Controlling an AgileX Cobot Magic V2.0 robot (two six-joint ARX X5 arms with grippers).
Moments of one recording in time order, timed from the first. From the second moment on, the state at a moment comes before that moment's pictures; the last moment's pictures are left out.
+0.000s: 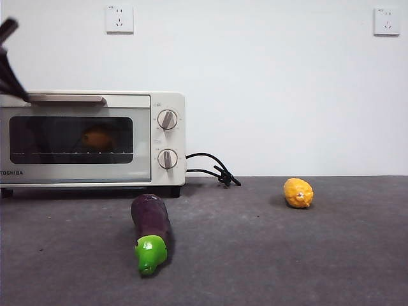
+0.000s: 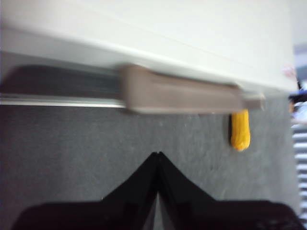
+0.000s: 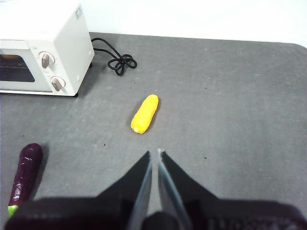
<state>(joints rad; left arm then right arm) 0.27 1.78 1.64 -0.93 0.76 -0.09 1.12 0.72 1.38 -1.36 0.83 0.54</state>
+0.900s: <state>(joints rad) -0.41 0.94 1.64 -1.17 0.16 -0.04 1.12 0.72 1.38 -1.36 0.83 0.54</state>
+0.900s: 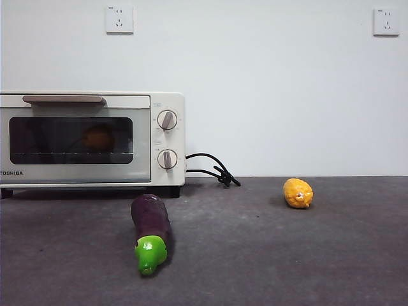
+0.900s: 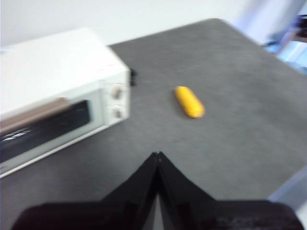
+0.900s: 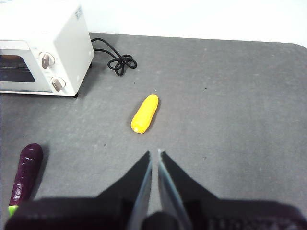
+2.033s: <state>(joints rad) -0.14 0.71 1.01 -0.47 0.23 0.28 1.12 0.72 1.38 -1.36 0.83 0.54</state>
